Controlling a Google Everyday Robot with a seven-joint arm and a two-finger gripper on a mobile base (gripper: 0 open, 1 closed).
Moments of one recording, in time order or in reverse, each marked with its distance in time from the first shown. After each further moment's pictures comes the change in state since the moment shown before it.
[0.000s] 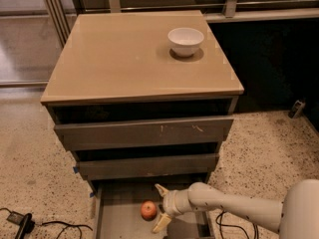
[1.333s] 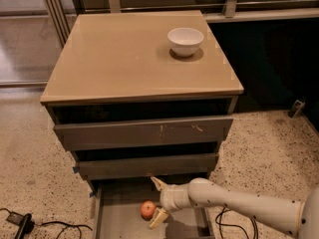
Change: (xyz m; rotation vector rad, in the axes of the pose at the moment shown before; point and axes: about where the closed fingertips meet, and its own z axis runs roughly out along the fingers) arm -0.065 -0.001 -0.029 0.035 -0.050 -0.083
